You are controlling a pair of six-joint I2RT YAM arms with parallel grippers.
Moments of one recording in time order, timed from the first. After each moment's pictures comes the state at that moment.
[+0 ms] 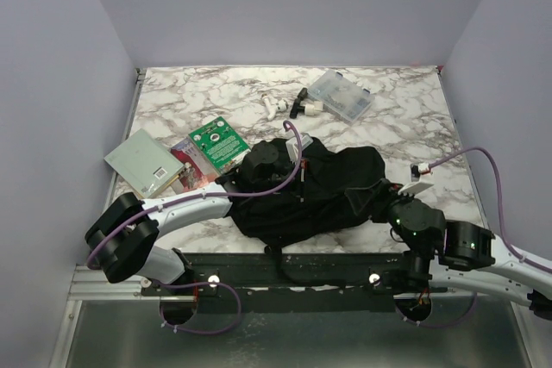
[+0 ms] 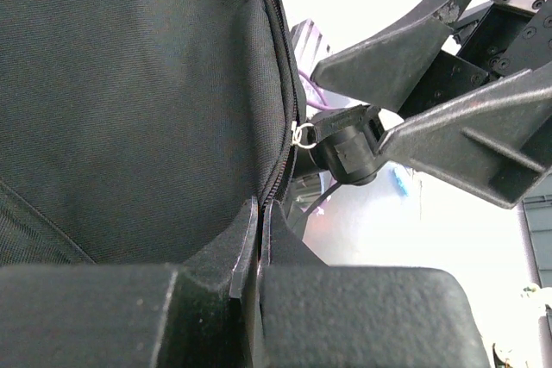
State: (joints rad) left arm -0.89 1.40 0.77 0.40 0.56 -0.78; right arm 1.24 0.45 0.67 -0.65 0.82 0.96
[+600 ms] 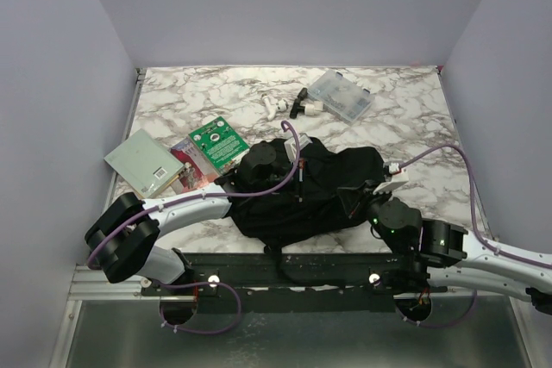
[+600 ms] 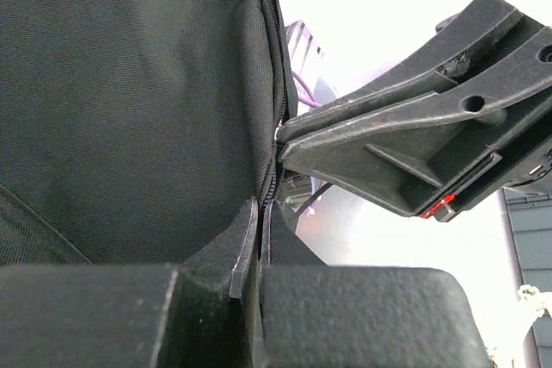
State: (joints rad) left arm -0.88 1.40 0.75 0.45 0.58 -0.82; right arm 1.24 0.56 0.55 -0.32 0.78 0.73
